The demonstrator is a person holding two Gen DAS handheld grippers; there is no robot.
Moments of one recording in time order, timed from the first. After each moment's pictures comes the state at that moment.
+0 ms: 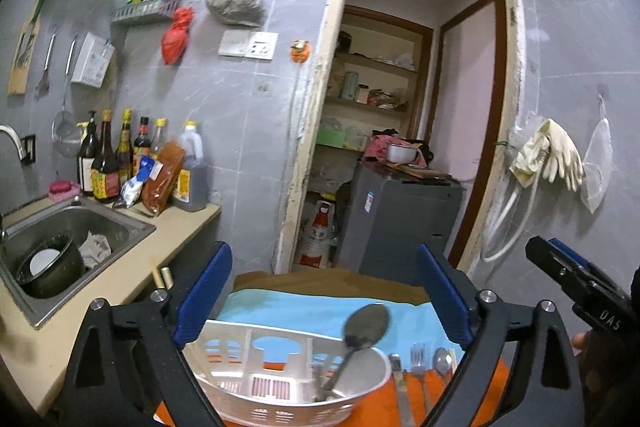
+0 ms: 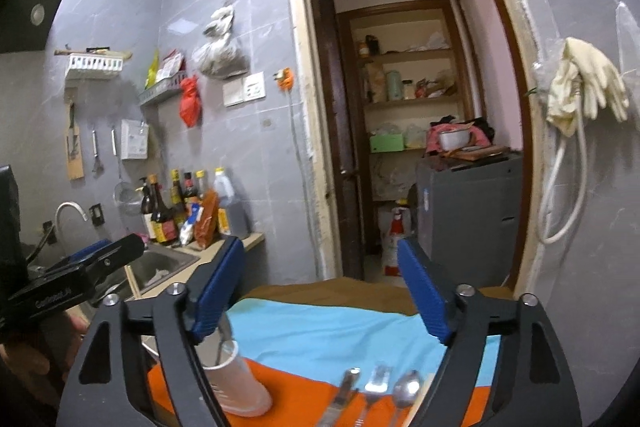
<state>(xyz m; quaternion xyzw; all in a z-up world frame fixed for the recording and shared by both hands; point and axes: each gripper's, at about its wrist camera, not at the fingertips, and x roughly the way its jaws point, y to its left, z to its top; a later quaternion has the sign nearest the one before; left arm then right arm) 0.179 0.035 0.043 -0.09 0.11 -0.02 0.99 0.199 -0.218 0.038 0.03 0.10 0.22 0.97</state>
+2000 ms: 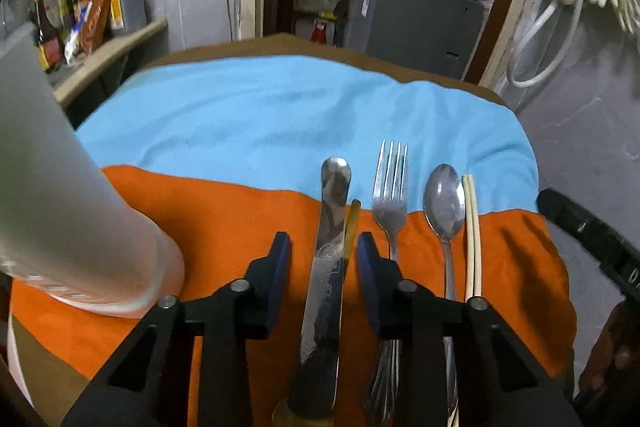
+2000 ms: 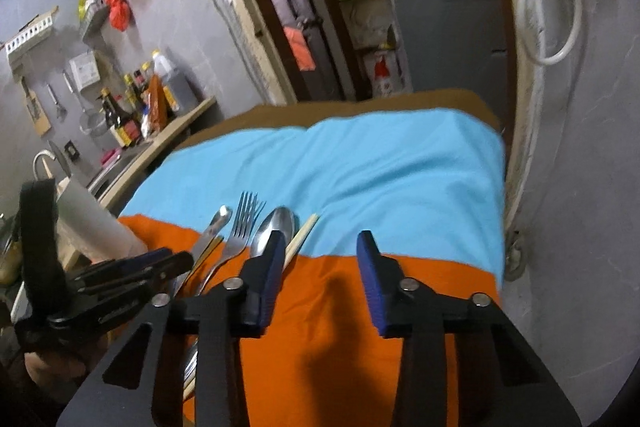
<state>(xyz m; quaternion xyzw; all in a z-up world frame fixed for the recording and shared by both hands) 0.296 -0.115 -0.157 -0.06 0.43 -0.02 0.90 0.300 -0.339 -0.130 0.07 0.37 0.25 0.89</state>
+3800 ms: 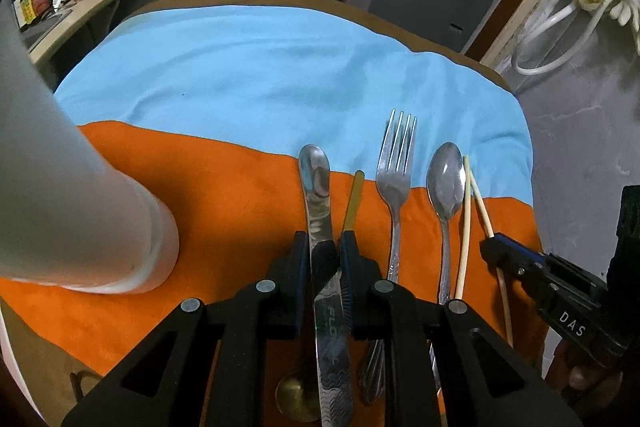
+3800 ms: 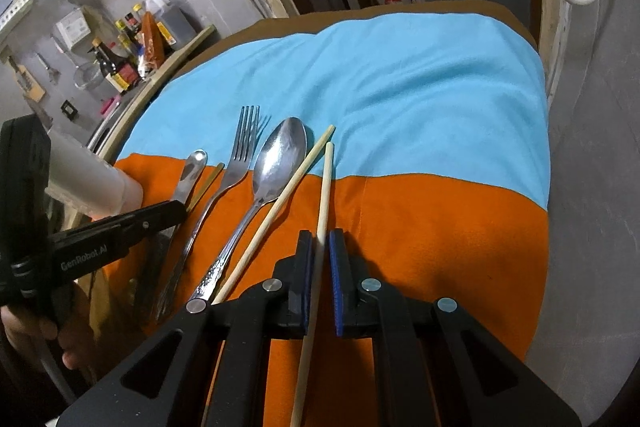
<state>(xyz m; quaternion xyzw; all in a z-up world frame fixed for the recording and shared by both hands) 0.304 -0.102 -0.151 -0.11 0.51 -0.03 0.85 0.311 -0.317 -0.153 0.06 0.50 0.26 0.83</state>
